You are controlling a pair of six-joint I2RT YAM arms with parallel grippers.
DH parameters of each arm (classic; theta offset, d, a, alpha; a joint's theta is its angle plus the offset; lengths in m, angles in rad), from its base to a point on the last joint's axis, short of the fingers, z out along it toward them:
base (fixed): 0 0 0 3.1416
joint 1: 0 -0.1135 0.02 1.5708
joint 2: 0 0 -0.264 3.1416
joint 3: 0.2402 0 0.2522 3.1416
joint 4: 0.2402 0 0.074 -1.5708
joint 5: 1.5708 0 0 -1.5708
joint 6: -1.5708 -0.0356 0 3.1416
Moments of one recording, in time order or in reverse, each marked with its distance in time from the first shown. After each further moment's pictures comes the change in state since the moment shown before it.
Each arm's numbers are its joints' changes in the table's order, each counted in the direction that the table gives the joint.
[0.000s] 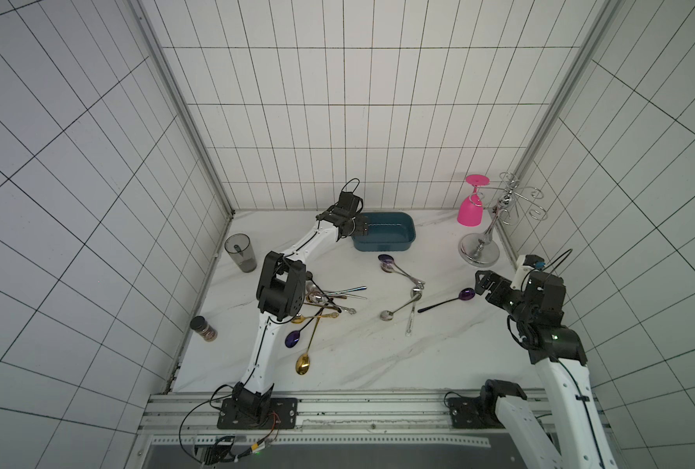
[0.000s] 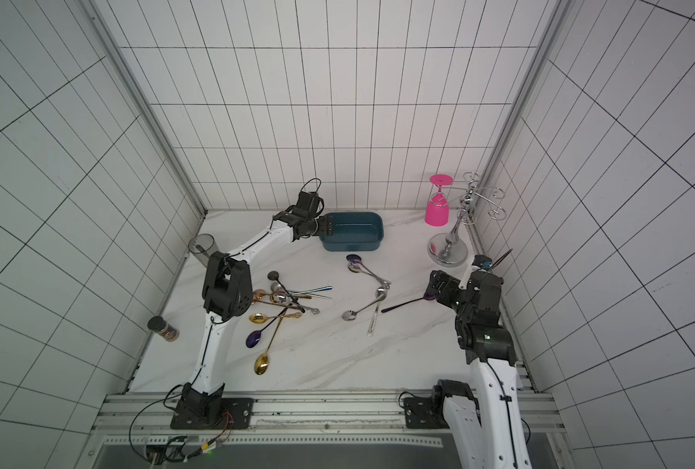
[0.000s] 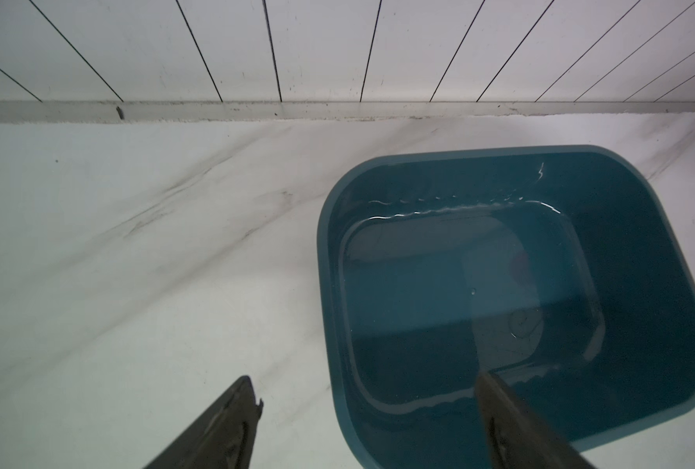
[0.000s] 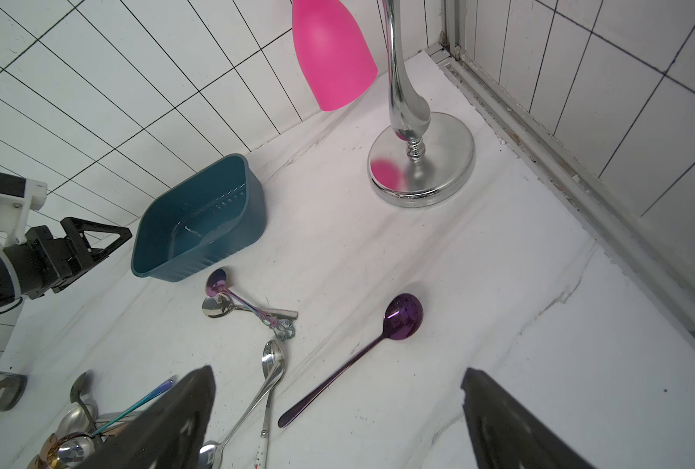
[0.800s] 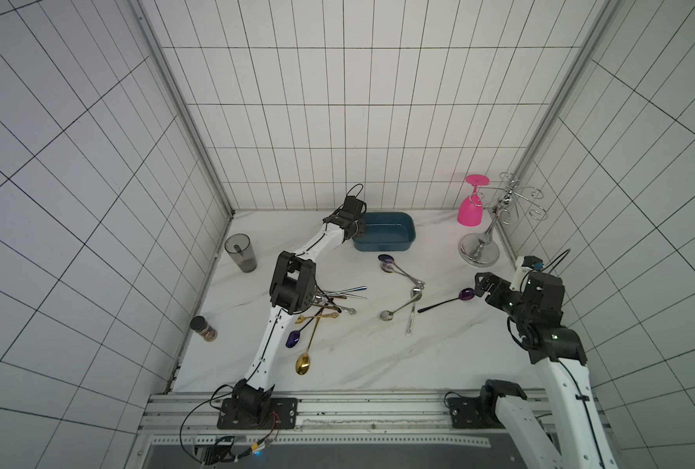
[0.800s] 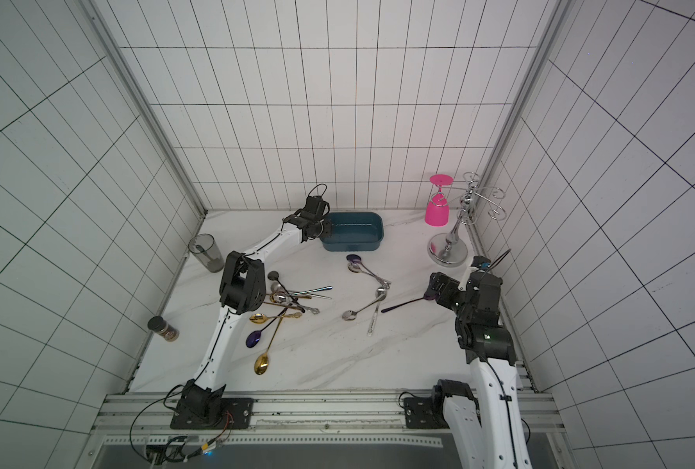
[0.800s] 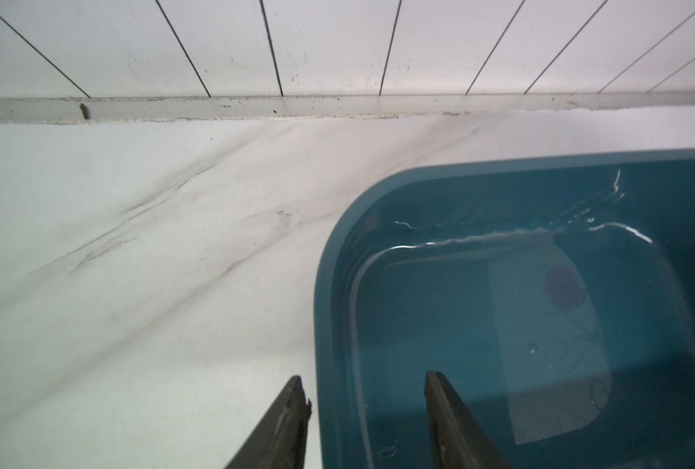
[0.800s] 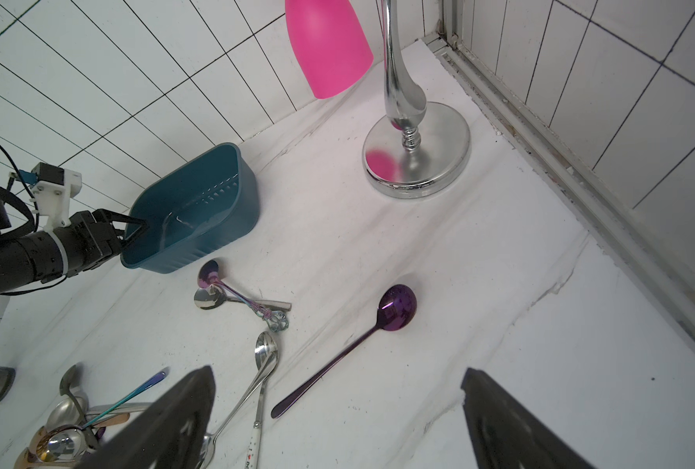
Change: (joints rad) left arm 0.000 0.183 0.181 -0.015 -0.056 -0.016; right arm -0.001 0.001 0.000 0.026 0.005 0.015
